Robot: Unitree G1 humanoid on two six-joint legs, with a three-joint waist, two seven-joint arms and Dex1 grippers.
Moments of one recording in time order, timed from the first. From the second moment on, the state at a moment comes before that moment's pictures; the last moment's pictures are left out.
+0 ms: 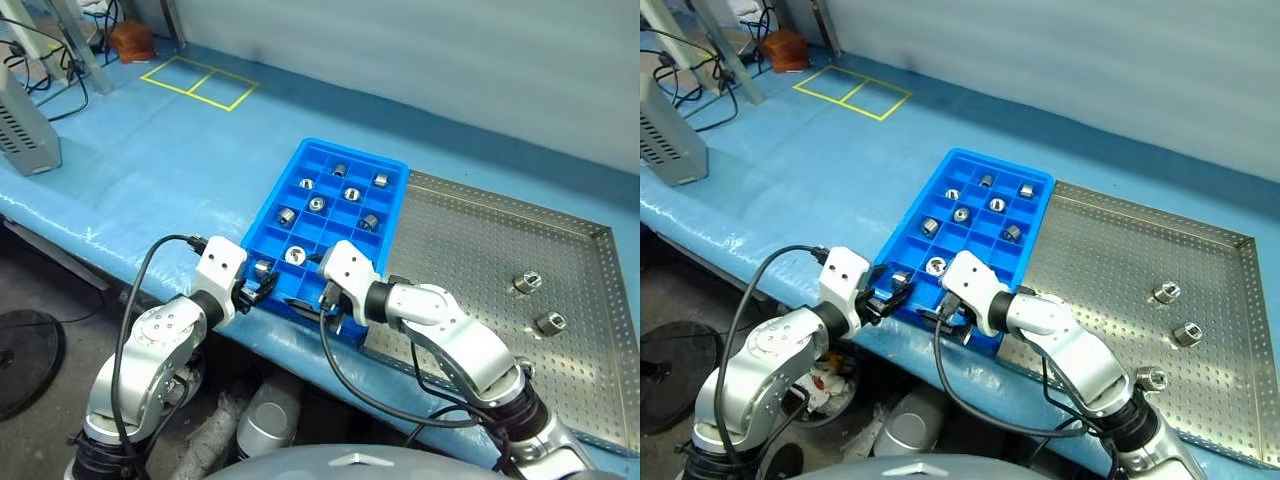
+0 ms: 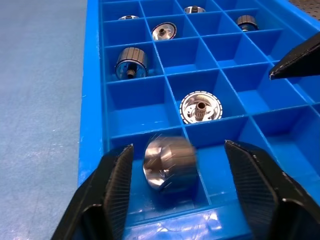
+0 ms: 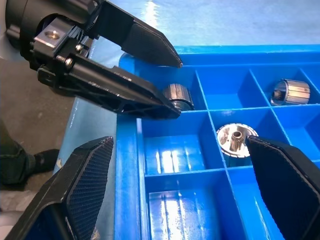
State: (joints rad) left arm 0.02 0.40 -0.05 -0.68 -0.26 0.91 -0.35; right arm -0.24 -0.41 0.43 -0.58 0.20 0.78 0.52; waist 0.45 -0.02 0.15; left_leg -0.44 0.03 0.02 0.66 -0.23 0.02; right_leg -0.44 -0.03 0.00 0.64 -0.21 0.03
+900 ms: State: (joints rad) left arm -0.21 0.17 -0.23 -0.44 -0.32 0.66 -0.41; right arm -0.14 -0.12 0.04 -0.66 0.03 1.04 -0.06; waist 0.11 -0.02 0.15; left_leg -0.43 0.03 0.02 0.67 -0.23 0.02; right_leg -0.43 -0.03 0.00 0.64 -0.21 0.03
